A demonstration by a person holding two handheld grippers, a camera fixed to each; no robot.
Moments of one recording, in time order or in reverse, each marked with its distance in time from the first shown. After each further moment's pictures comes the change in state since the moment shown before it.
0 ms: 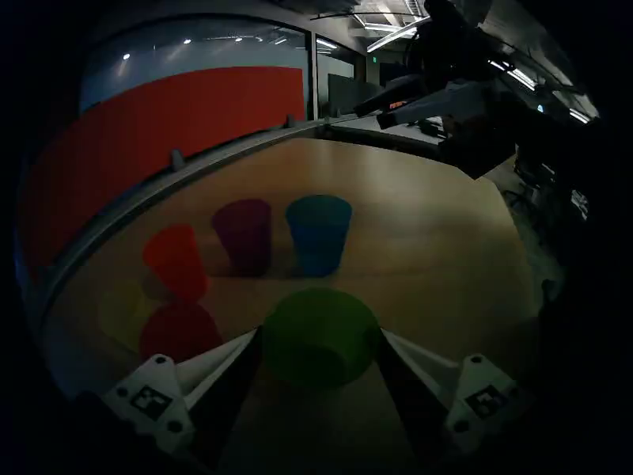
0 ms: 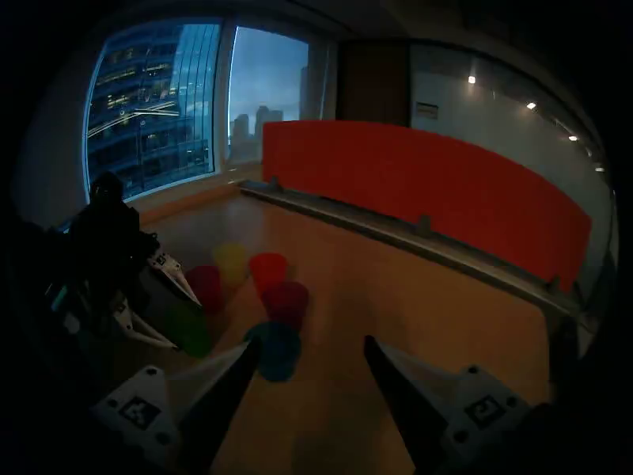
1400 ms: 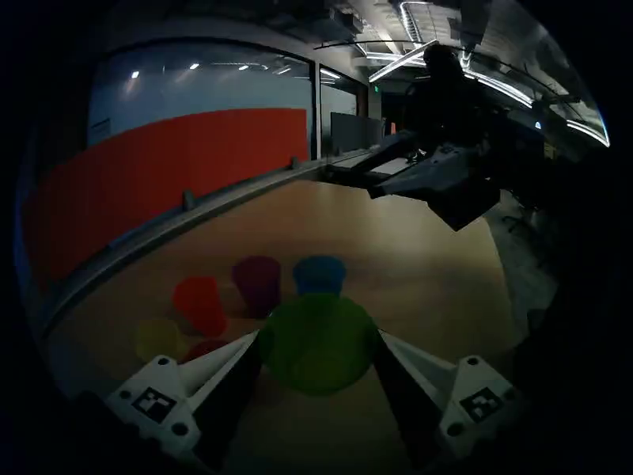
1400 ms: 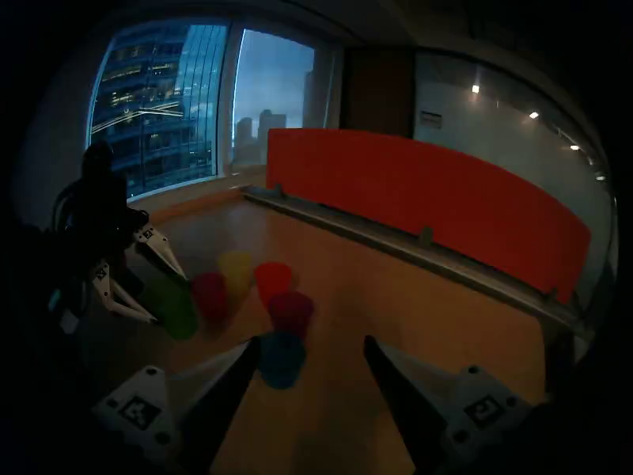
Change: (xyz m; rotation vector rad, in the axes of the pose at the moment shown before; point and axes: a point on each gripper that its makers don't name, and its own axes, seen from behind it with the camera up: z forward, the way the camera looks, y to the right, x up) left arm 0.063 -0.004 -0.061 0.016 0.147 -0.012; right arm 0.016 -0.011 -0.003 0.002 0.029 -0.031
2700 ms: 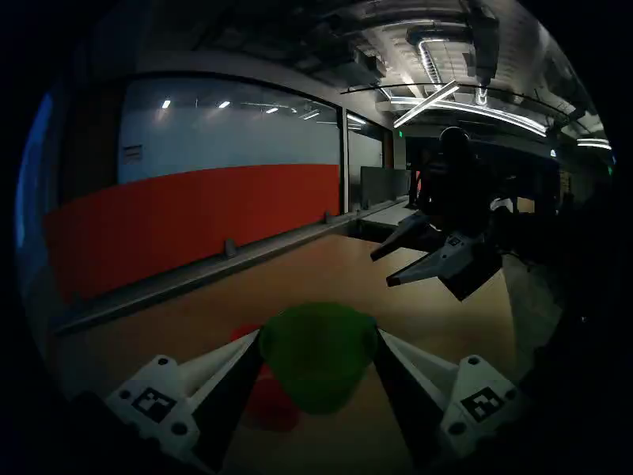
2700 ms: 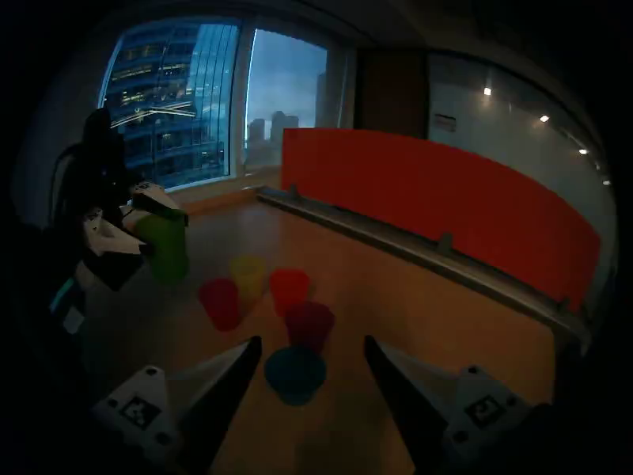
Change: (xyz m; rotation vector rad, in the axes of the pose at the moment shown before) left arm 0.065 -0.058 -0.057 0.115 0.212 -0.046; right arm 0.007 -0.022 0.034 0.055 0.002 -0.017
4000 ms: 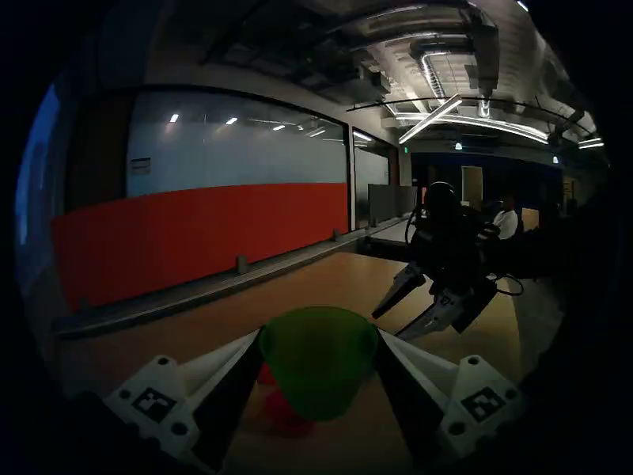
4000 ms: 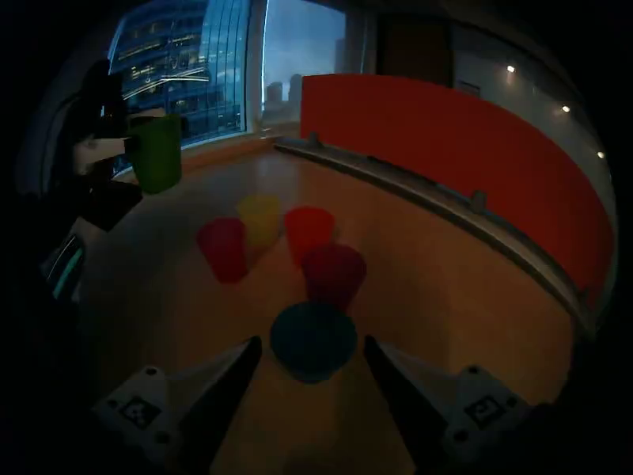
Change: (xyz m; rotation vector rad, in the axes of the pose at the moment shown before) left arm 0.013 -0.019 -0.014 0.027 0.072 0.003; right arm -0.076 -0.017 0.045 0.078 -0.184 -0.027
